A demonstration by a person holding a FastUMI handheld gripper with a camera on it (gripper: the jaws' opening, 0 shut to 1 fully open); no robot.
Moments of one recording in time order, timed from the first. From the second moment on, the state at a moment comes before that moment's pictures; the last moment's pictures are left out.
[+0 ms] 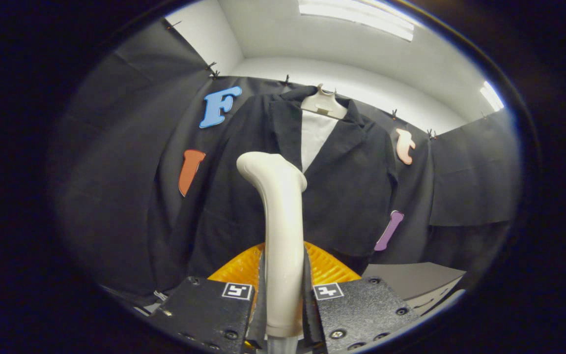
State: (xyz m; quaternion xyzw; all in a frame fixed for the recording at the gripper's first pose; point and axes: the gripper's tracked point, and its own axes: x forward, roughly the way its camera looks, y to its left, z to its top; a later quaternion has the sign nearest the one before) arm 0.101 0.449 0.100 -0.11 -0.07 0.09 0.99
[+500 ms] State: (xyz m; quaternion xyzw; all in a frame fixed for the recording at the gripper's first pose) arm 0.082 0.444 -0.001 -0.15 0.02 0.10 0.98
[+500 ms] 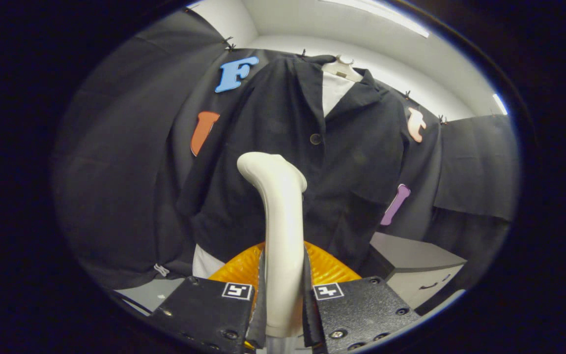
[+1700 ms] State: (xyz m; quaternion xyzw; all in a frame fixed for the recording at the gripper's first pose) arm 0.025 0.402 -0.130 -0.19 0.16 0.09 0.96
